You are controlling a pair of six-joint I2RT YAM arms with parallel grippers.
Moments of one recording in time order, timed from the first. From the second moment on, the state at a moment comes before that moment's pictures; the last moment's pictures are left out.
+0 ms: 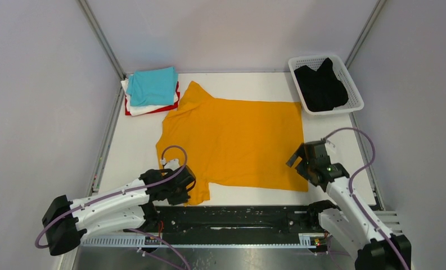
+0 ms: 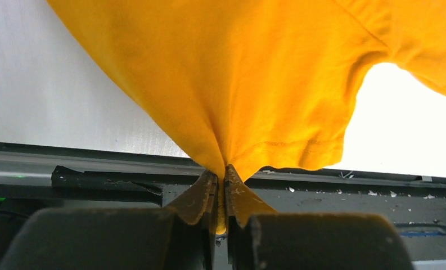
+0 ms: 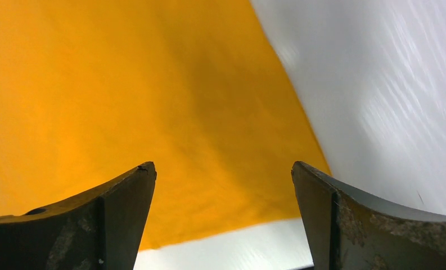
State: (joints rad) left arm -1.00 0.89 0.49 -0.92 -0.19 -1.26; right arm 0.24 0.86 0.53 -0.63 0.20 0.82
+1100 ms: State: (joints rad) left arm -0.91 0.85 0.67 -0.85 -0.33 -1.09; right arm 0.23 0.73 0.36 -0.73 0.14 0.97
